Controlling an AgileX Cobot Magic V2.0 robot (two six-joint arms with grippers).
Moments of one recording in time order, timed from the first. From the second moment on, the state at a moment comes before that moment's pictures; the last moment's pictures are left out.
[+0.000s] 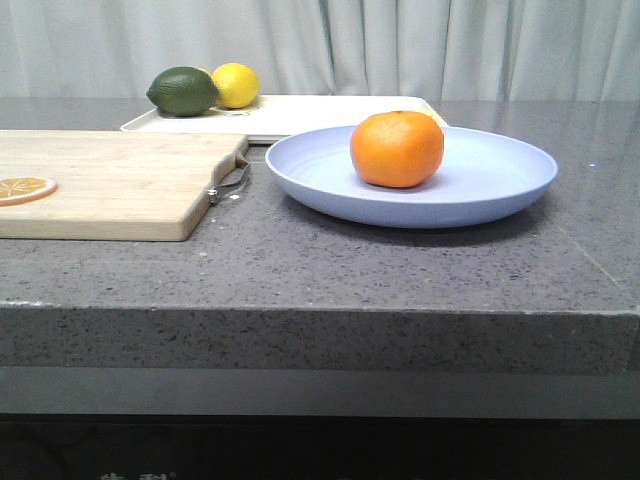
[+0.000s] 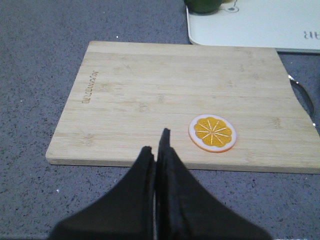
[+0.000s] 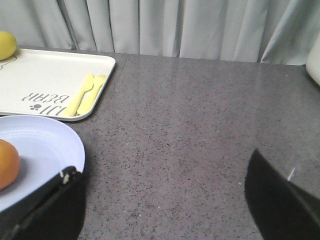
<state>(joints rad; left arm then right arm) -0.18 0.49 -0.58 0.17 0.59 -0.22 -0.03 0.67 -0.58 0.04 0.20 -0.03</state>
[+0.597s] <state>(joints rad) -0.18 0.21 -0.45 0.17 0.53 -0.22 0.08 1.08 -0.72 0.06 0.18 -0.03</state>
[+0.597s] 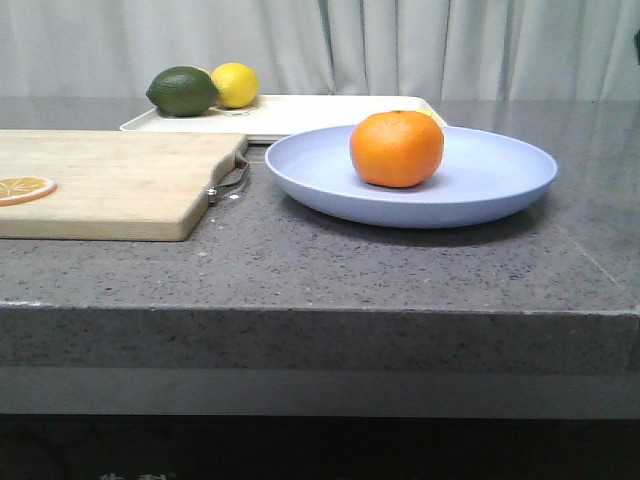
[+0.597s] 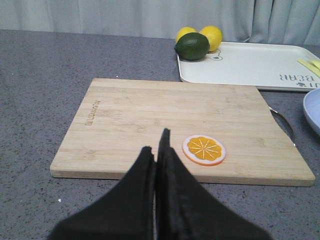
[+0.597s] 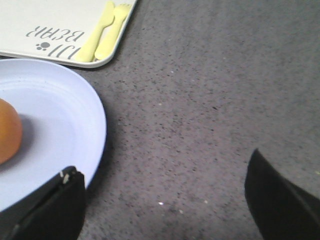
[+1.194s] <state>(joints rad) -0.18 0.21 -0.45 0.17 0.53 -0.22 0.10 1.64 -1.21 0.33 0.62 -0.03</state>
